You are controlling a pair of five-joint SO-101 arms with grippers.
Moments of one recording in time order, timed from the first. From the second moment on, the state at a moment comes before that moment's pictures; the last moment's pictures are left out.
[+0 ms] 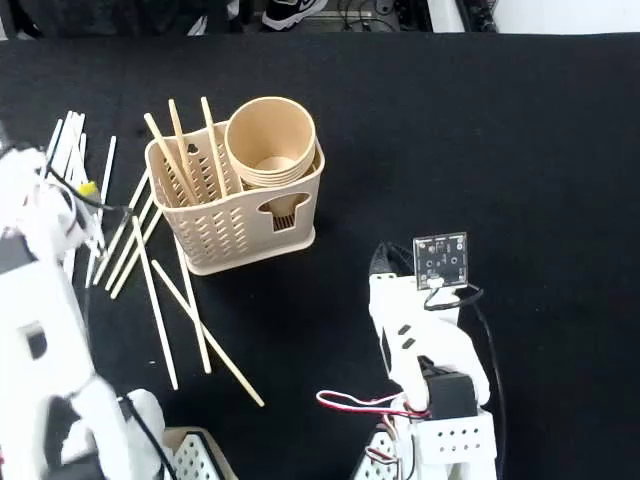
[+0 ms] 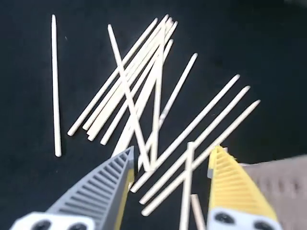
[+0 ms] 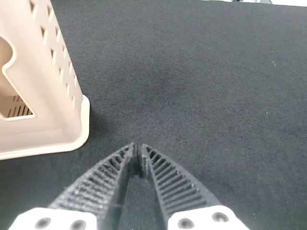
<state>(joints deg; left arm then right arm) -30.1 -35.7 32.1 59.1 1.9 -5.5 -103.1 96.7 44.6 1.4</state>
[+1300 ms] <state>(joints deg) -37.0 77.1 -84.5 80.9 -20.1 -5.5 -103.1 96.7 44.6 1.4</state>
